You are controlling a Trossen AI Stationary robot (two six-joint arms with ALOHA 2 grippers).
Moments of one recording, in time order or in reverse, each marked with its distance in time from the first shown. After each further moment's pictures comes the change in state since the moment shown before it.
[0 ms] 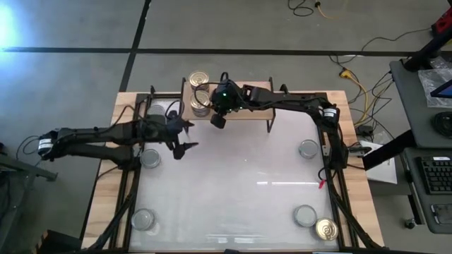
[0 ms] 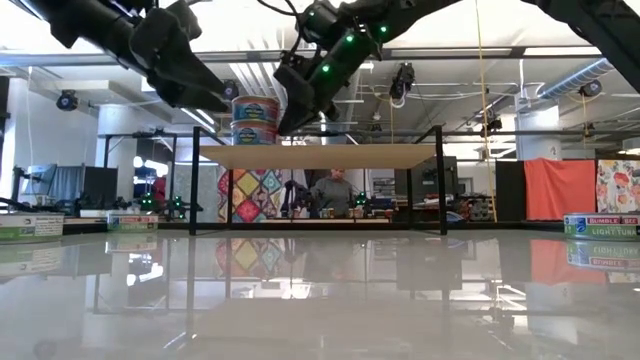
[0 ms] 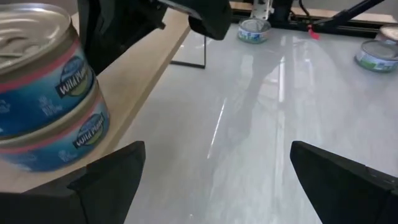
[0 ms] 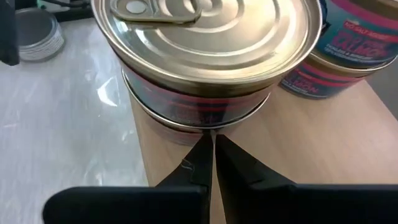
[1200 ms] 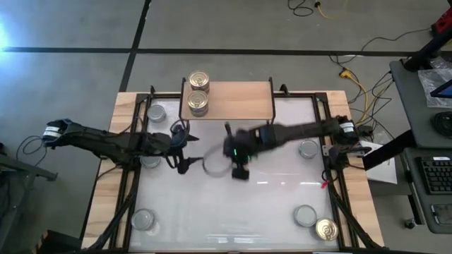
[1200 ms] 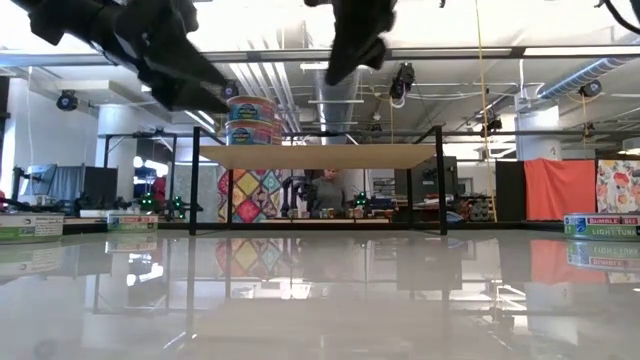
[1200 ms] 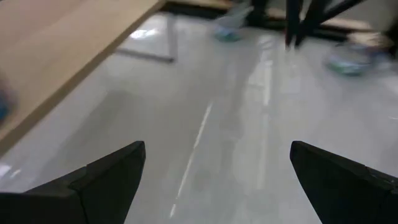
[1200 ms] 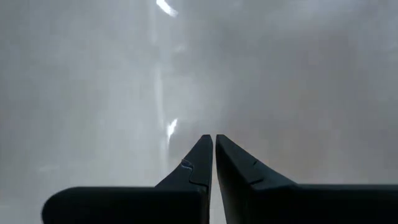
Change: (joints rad) left arm -0.278 0.096 -0.041 0.139 -0.182 -0.179; right arm 0.432 -0.178 -0.057 -0.501 0.008 0.293
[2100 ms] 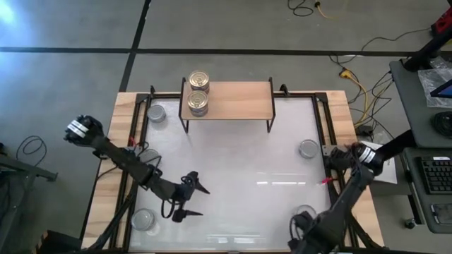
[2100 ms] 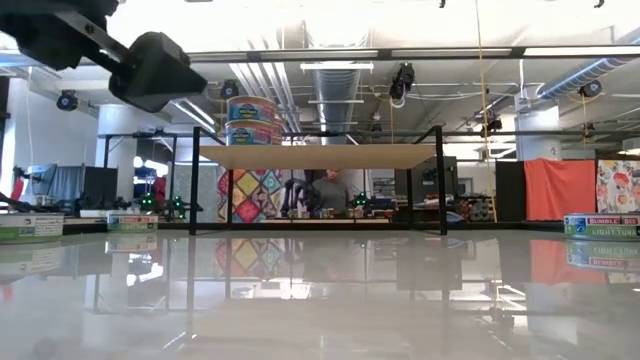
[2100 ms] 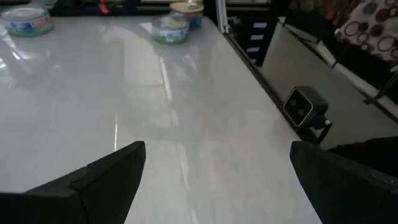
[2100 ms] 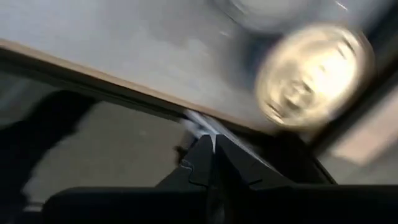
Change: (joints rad) left arm -0.496 0.438 0.000 0.484 0.010 -0.036; right arm 0.848 0.006 -0.265 -0.164 -0.379 1.869
